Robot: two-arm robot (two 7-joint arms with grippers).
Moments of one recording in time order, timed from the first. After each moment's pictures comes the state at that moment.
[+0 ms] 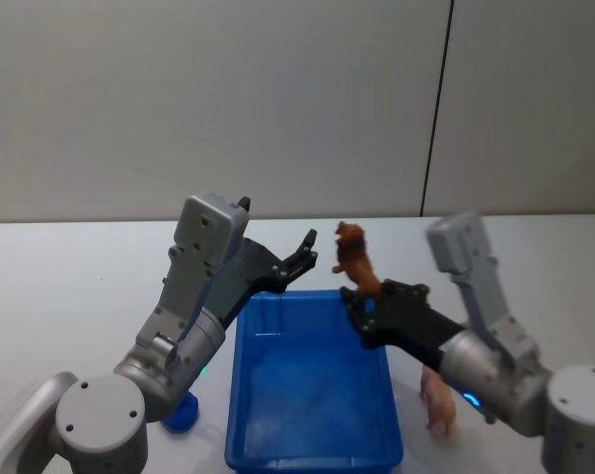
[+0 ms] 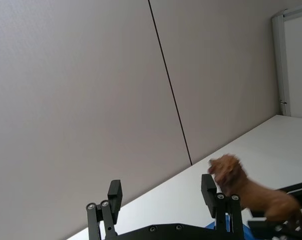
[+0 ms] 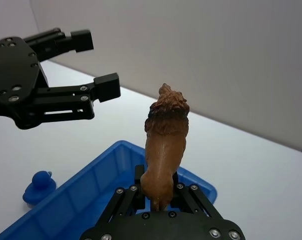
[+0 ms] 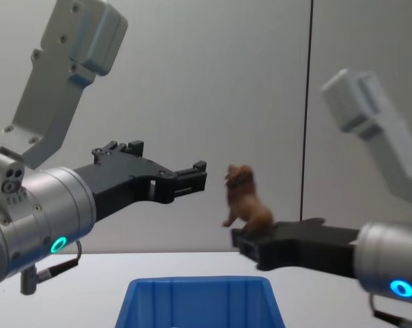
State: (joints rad) left arm -0.24 0.38 0.45 -1.63 -0.20 0.01 -0.01; right arm 0.20 0.13 -0.34 -1.53 0.11 0.24 0.37
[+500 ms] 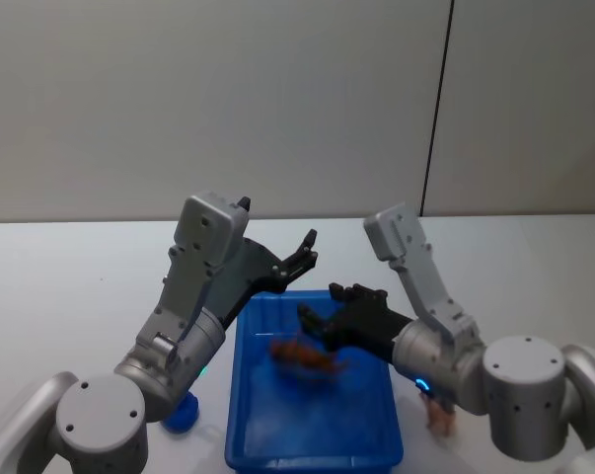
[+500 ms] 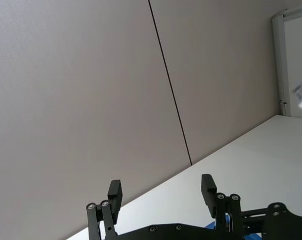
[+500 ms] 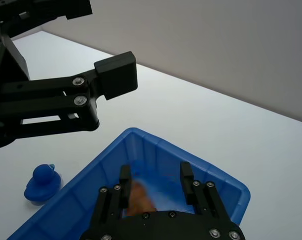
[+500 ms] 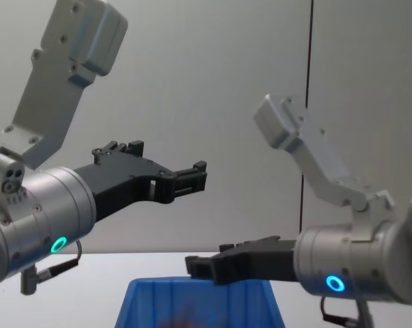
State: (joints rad) left arm -0.24 0.38 0.45 -1.63 -0.20 0.01 -0.01; right arm 0.31 0.04 -0.39 -1.40 0.05 0.40 0.36
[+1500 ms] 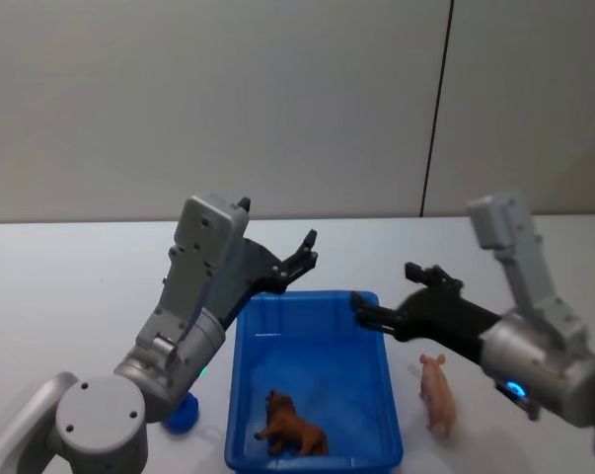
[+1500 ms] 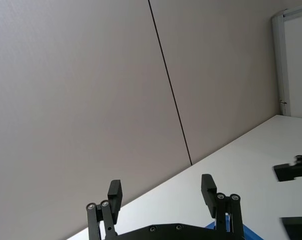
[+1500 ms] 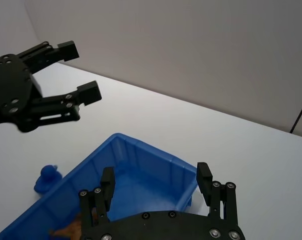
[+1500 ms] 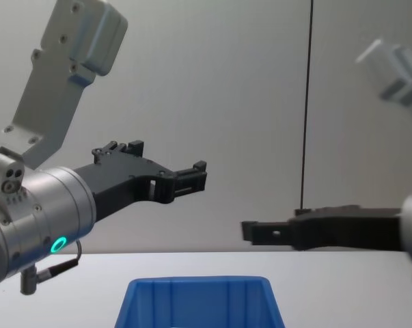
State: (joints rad) left arm -0.24 0.38 0.45 -1.63 -0.20 0.01 -0.01; right arm 0.19 0.19 -0.29 -1.65 0.20 0.43 0.39
